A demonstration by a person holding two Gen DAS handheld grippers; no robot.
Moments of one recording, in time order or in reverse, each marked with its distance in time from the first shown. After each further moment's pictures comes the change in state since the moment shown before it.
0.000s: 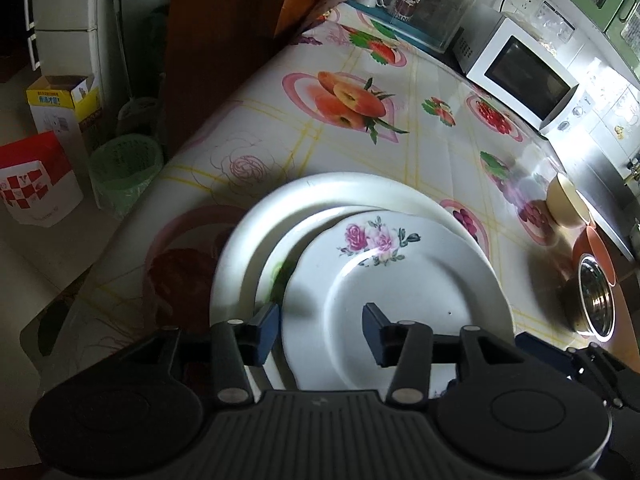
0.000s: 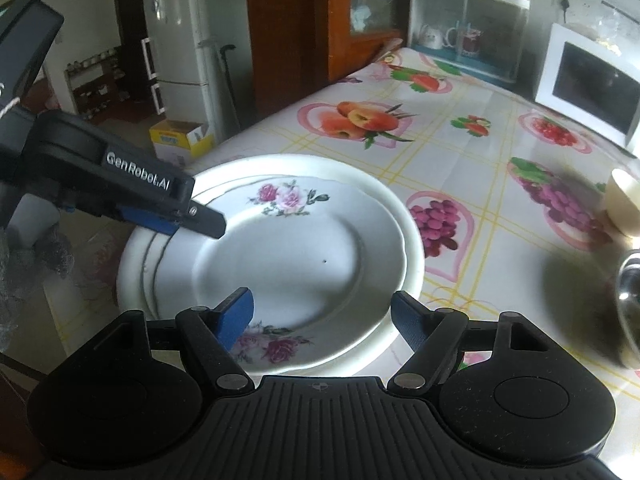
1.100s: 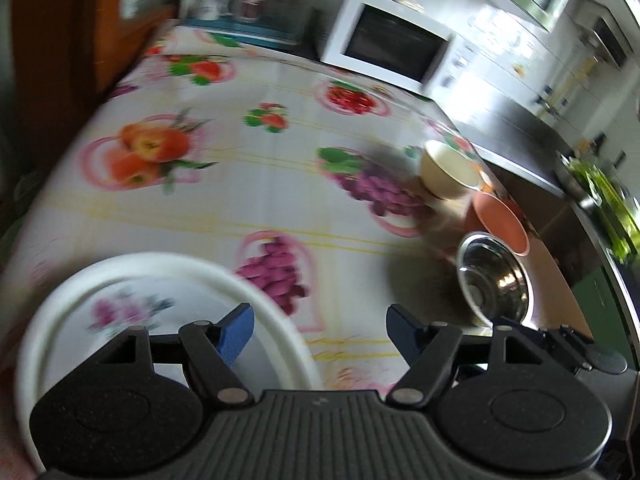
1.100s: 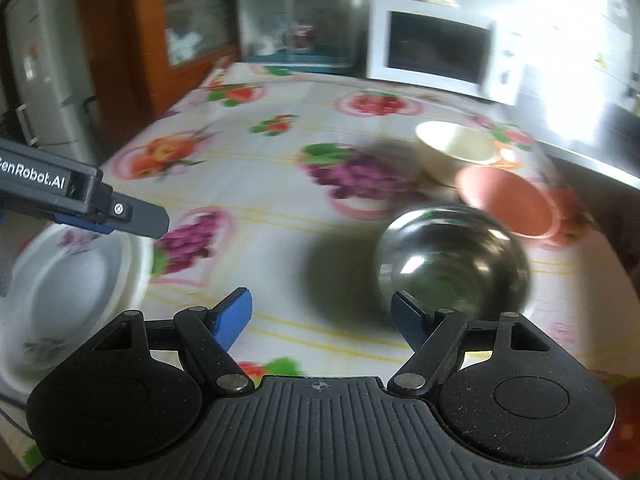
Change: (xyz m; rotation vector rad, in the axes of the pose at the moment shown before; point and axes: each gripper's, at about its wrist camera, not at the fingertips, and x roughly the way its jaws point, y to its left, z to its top) left arm 0.022 -0.160 0.027 0.290 0.001 -0.195; right arm -0.047 -0.155 -0.019 0.261 -0.040 -0.297
